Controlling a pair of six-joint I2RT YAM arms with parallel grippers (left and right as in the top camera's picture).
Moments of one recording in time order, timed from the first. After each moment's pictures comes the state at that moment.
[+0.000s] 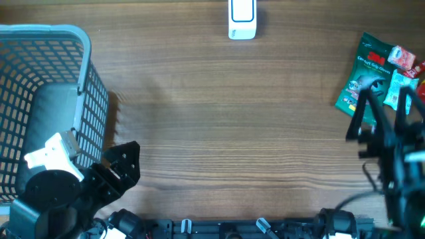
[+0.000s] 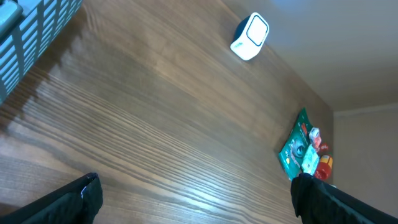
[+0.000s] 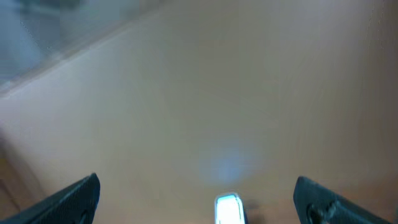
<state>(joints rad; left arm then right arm) -0.53 0.72 1.48 -1.47 -0.18 -1.01 -0.15 0.39 0.85 -0.17 -0.27 0.51</state>
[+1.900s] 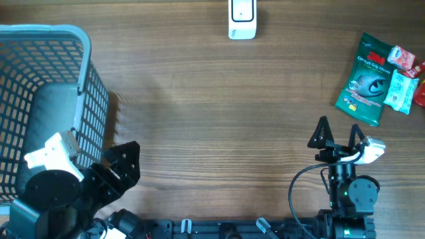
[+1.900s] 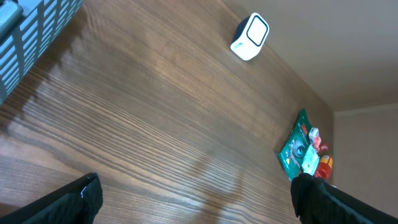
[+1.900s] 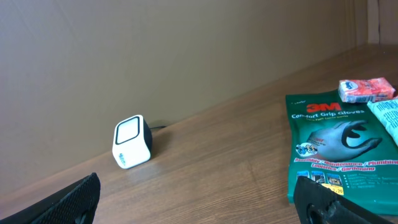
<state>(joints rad) -0.53 0.72 1.48 -1.47 -0.18 -1.01 -0.04 0.01 0.01 0.01 0.05 0.39</state>
